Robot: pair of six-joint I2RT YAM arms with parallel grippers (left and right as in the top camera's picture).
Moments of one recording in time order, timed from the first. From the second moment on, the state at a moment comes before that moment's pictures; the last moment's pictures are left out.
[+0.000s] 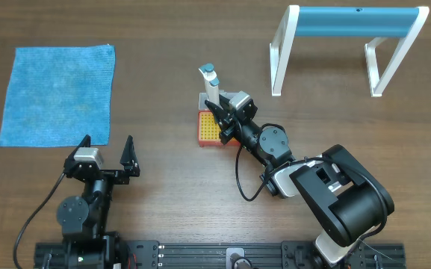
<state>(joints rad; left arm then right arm) 0.12 0.01 0.01 -0.06 0.18 -0.13 0.55 1.83 0.45 1.45 -0.22 0.09</state>
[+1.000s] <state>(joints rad) 0.12 0.01 0.01 -0.06 0.18 -0.13 0.54 1.83 0.44 1.45 -0.26 0.09</state>
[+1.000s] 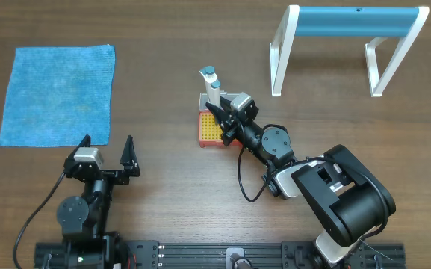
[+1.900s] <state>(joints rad) 0.12 0.01 0.01 -0.06 0.18 -0.13 0.54 1.86 0.43 1.49 -0.26 0.09</state>
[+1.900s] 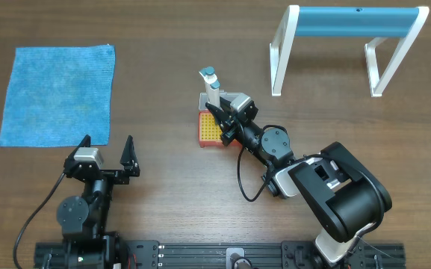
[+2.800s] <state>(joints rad) 0.12 0.01 0.01 -0.06 0.18 -0.13 0.54 1.64 0.60 1.32 -0.27 0.09</state>
